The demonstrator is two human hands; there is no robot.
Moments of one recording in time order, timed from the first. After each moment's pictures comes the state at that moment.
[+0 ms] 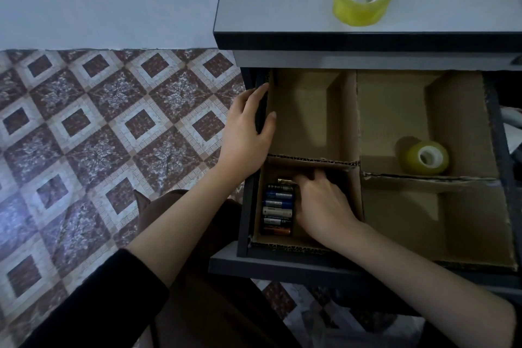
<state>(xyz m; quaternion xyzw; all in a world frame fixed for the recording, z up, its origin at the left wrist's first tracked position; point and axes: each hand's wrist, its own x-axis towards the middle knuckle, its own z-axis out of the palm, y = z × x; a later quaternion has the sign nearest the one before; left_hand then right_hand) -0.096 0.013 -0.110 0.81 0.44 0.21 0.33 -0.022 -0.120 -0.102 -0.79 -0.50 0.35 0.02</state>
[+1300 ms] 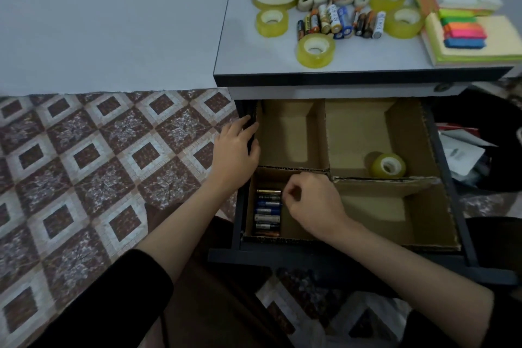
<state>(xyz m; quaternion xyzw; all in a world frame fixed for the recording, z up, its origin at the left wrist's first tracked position) -0.106 0.000 -0.090 0.88 0.41 0.16 0.17 -0.011 -0.141 -0.076 -0.80 -0.49 0.27 0.22</state>
